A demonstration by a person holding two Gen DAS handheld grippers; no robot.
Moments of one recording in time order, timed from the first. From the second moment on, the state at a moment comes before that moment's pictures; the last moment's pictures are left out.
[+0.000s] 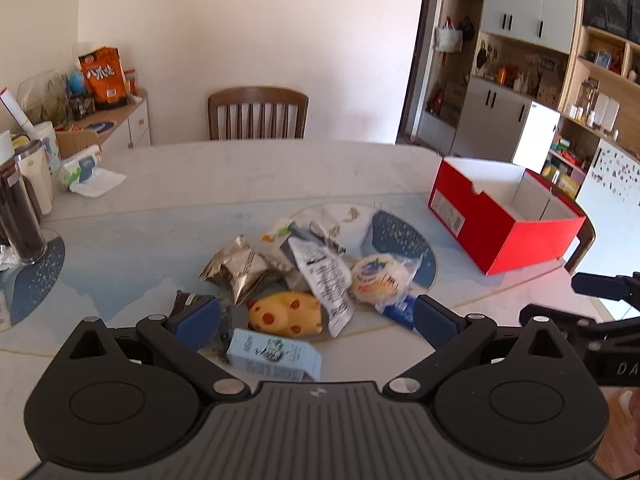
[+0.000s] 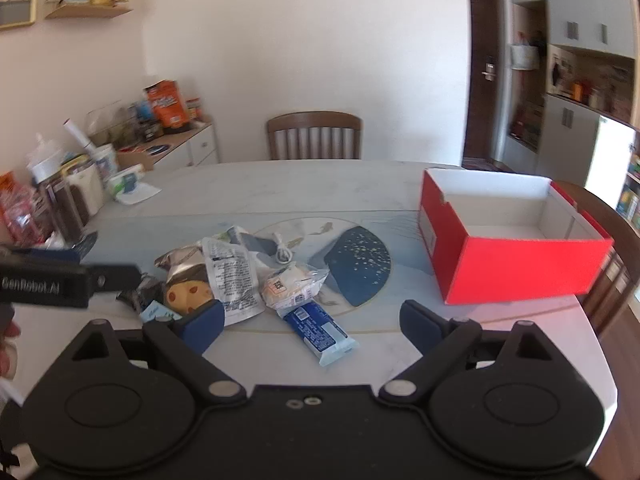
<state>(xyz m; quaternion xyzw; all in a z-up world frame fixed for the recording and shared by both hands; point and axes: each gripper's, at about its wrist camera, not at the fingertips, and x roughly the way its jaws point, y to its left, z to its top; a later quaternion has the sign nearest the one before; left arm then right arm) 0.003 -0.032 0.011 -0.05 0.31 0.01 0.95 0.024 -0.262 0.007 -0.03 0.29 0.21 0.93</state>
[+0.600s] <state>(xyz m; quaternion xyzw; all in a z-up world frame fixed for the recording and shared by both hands) 0.057 -0.028 -0.002 -0.03 0.31 -0.02 0.95 0.067 -0.239 -0.011 -0.07 0.30 0.23 0.93</state>
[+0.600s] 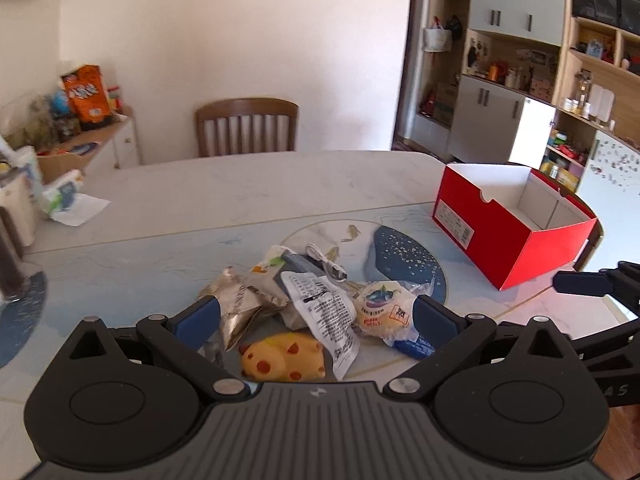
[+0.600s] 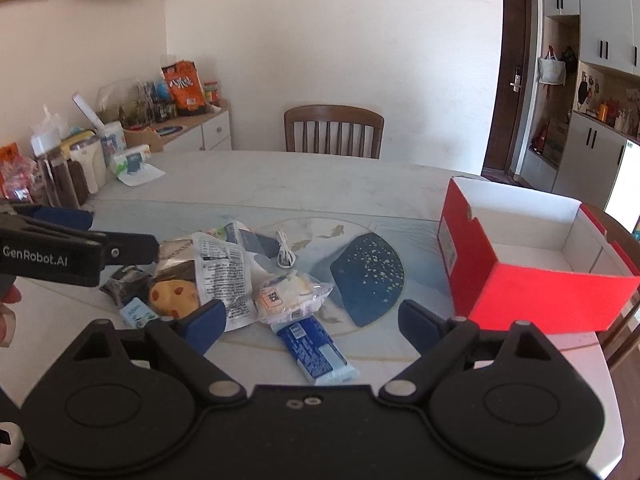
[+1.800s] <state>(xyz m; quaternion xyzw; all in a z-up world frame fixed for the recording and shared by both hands) 0.178 0.006 -0.085 -0.05 0.41 -0.14 0.90 0.166 -0.159 -0.086 -0.07 0.41 0.19 0.89</state>
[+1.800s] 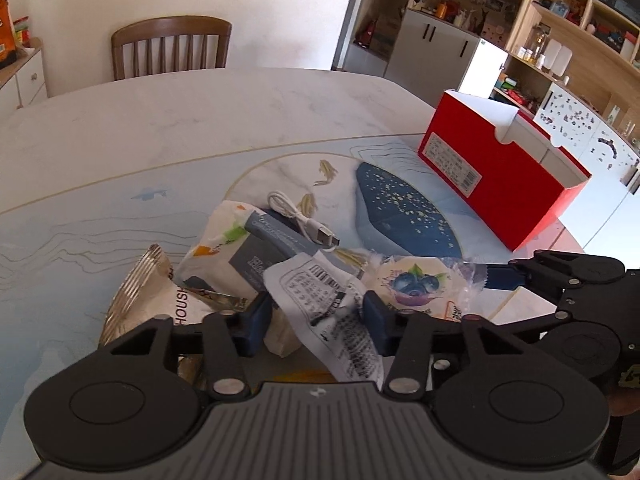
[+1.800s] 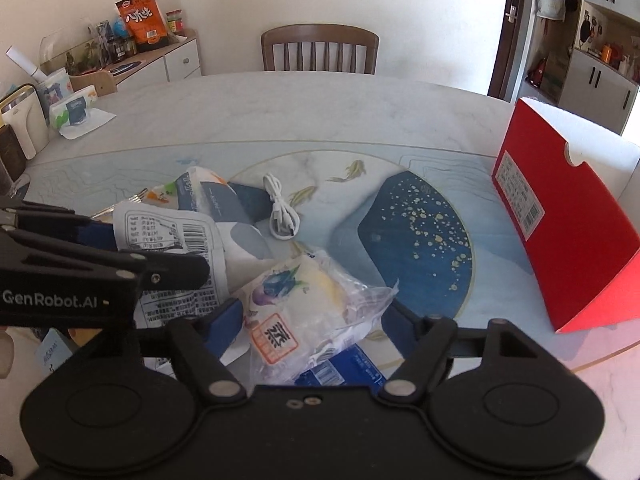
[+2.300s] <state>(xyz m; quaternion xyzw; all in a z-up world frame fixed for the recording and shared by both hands) 0.175 0.005 -0.069 -0.08 0.41 -0.20 0.89 0.158 -0.169 -0.068 -0.06 0.41 0.16 0.90</state>
